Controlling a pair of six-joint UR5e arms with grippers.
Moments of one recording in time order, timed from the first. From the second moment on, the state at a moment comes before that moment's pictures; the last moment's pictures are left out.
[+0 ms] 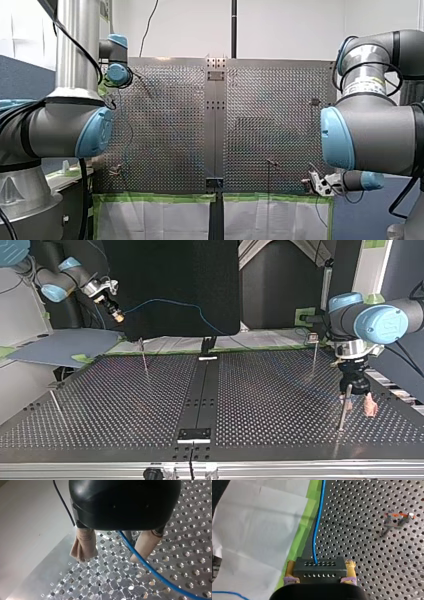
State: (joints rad) left arm 0.17 -1.64 -1.79 -2.75 -1.64 -2.22; right arm 1.37 -0.58 1.65 -0.37 0.58 0.85
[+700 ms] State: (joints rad) left arm 0.17 -1.64 -1.79 -2.74 -1.64 -2.22; right arm 1.51 -0.58 1.48 -0.19 0.44 0.66
